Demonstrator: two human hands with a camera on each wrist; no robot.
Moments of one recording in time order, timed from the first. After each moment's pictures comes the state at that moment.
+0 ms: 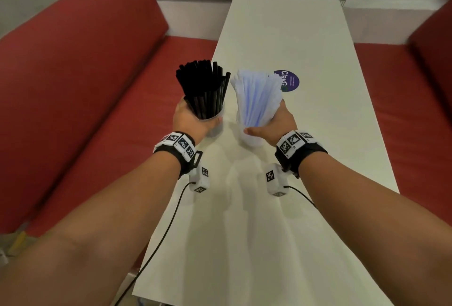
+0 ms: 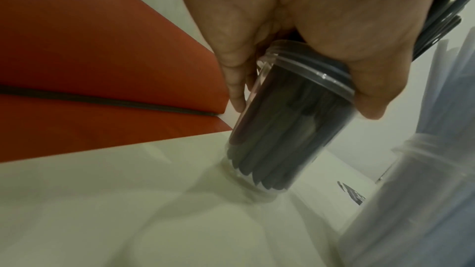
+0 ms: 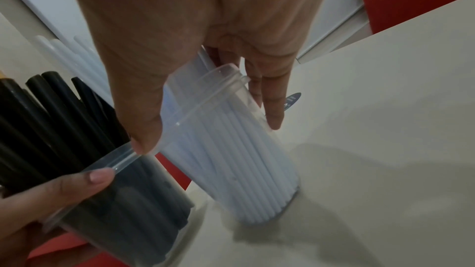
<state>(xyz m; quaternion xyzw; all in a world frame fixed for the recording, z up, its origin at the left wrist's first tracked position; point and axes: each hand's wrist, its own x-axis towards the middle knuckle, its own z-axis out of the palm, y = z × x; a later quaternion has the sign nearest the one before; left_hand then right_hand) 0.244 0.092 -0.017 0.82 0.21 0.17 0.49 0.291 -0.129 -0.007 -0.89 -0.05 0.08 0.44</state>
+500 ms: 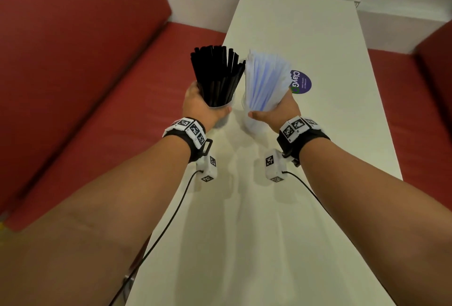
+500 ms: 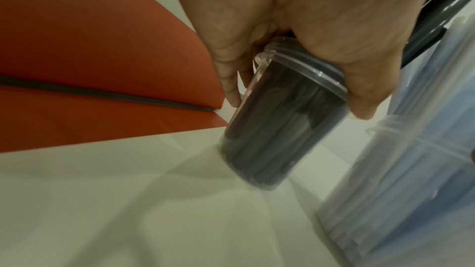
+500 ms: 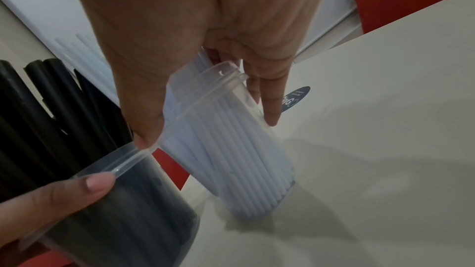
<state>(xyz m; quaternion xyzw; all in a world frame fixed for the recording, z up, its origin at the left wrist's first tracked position) 0.295 0.123 -0.050 0.83 0.21 0.17 0.48 0.343 -0.089 -0.016 -0.90 -0.02 0.08 0.42</state>
